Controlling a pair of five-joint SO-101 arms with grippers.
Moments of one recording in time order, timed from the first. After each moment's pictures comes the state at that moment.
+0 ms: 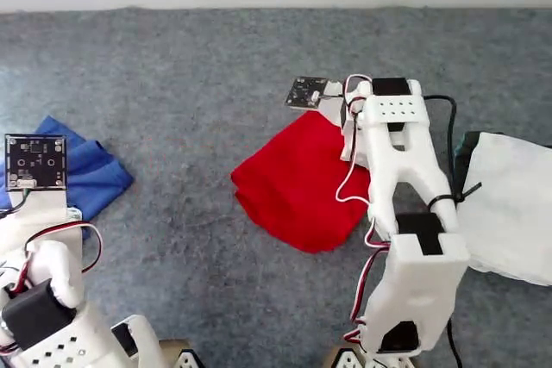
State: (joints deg) left arm -35.6 -68.5 43.9 78.6 -24.1; right arm -5.5 21.5 -9.4 76.0 63.4
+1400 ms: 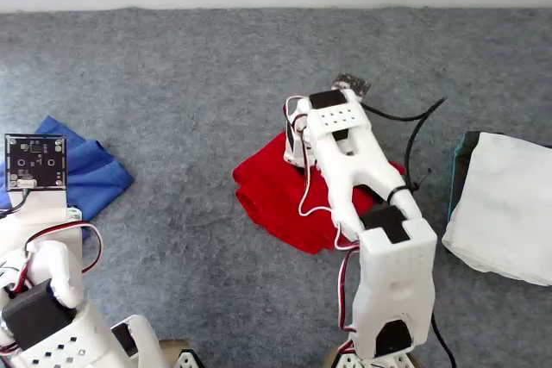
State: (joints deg) left arm -35.6 -68.5 43.9 78.6 -24.2; right arm -18.4 30.1 -9.4 77.8 -43.2
